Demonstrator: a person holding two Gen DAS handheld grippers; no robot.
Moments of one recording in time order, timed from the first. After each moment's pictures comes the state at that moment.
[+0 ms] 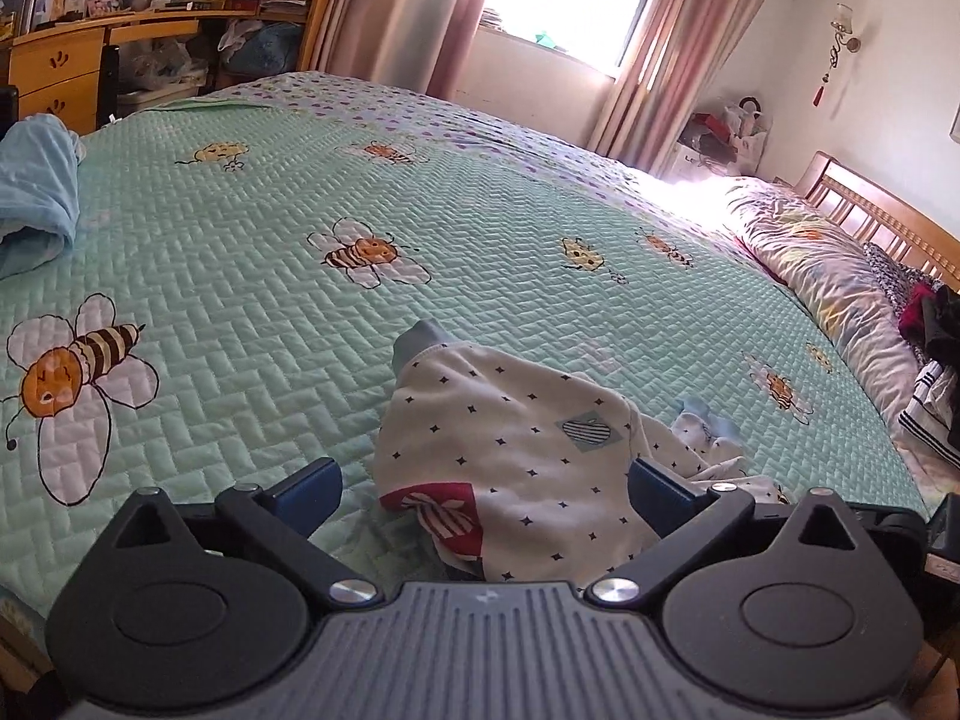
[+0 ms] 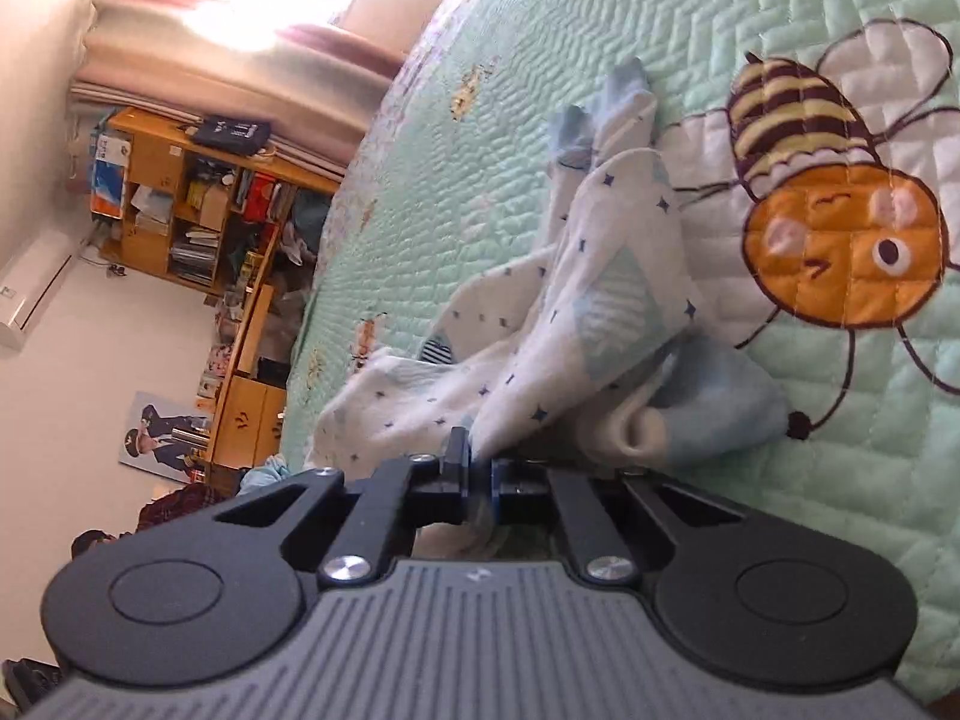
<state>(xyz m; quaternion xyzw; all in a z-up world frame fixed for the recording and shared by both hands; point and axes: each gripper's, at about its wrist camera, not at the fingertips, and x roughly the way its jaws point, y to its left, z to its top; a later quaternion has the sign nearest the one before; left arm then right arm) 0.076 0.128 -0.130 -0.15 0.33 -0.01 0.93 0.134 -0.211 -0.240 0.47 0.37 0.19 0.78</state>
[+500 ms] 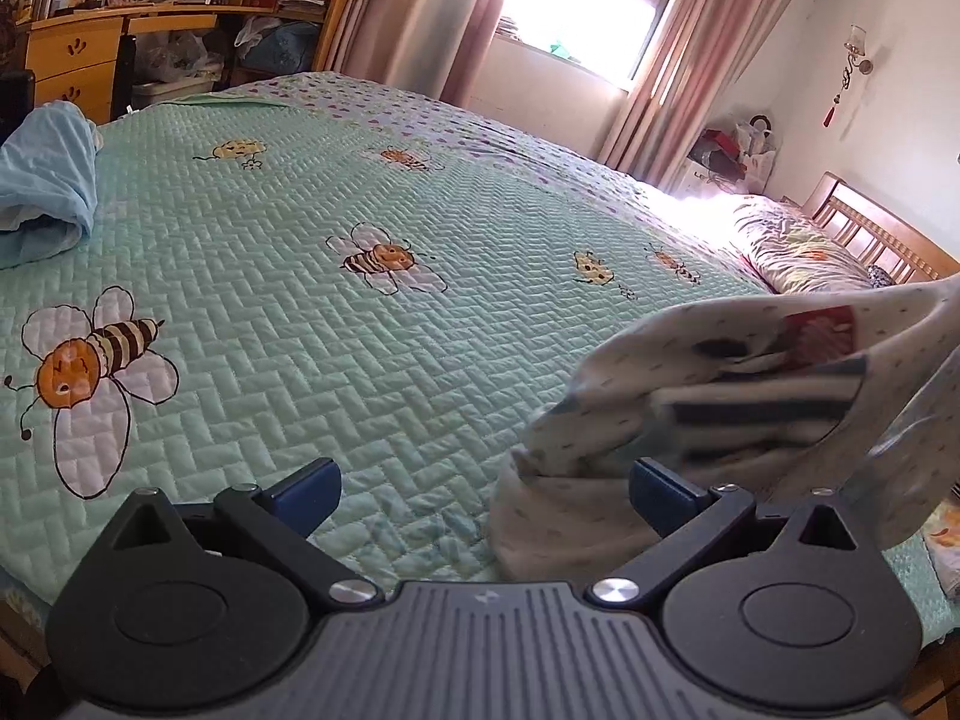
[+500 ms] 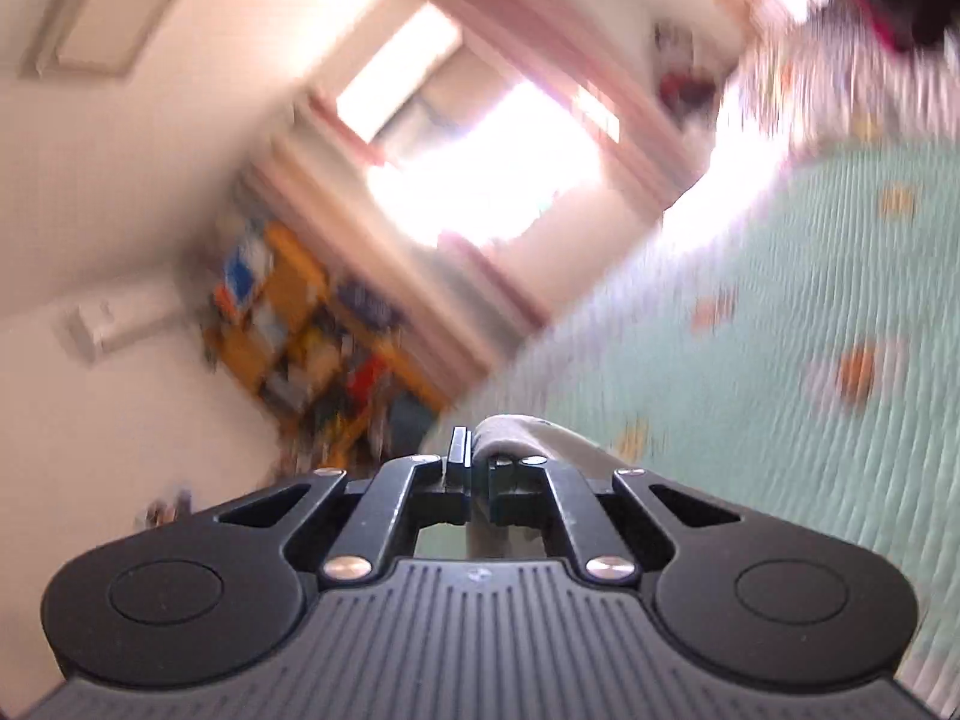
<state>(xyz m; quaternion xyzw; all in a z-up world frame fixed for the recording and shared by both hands) 0.068 0.142 -0.122 -0.18 0.32 -0.01 0.93 0.114 -0.309 -0.017 0.37 0.07 0.15 0.92</state>
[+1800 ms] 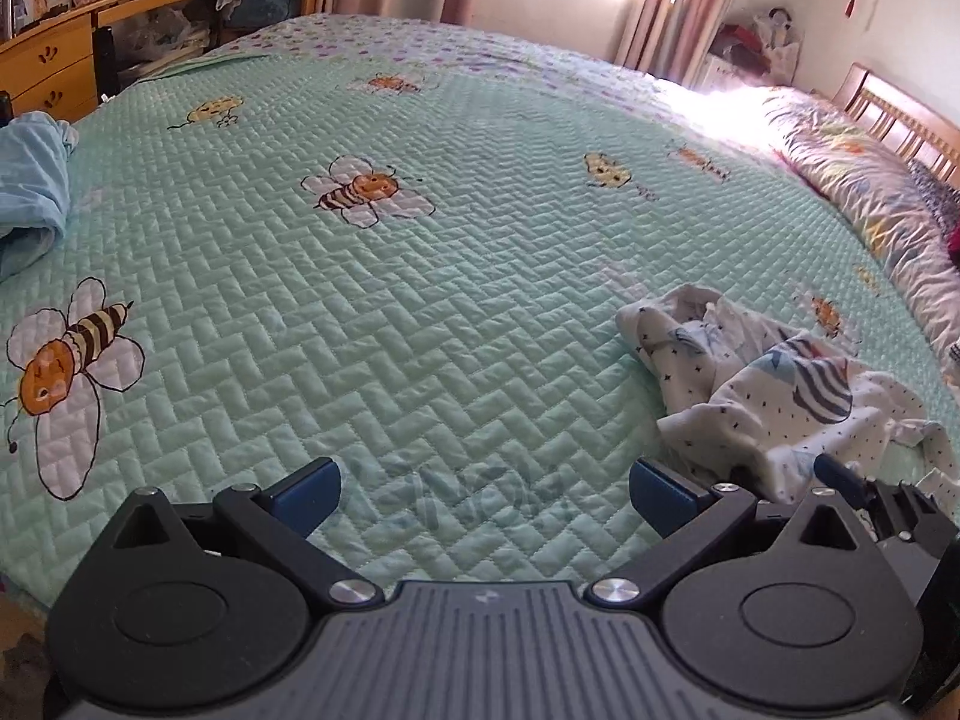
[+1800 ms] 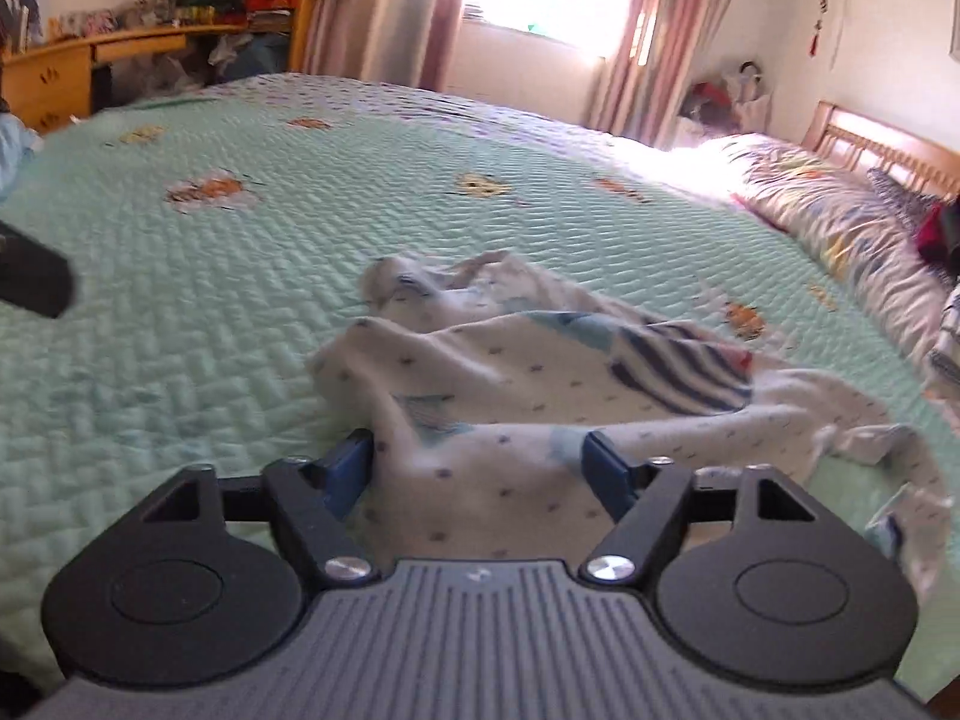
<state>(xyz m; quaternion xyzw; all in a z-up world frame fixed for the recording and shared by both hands) 0.119 0.091 -0.131 -0.10 0.43 0.02 0.90 0.127 -0.121 -0.212 -0.11 0.29 0.03 0.95</state>
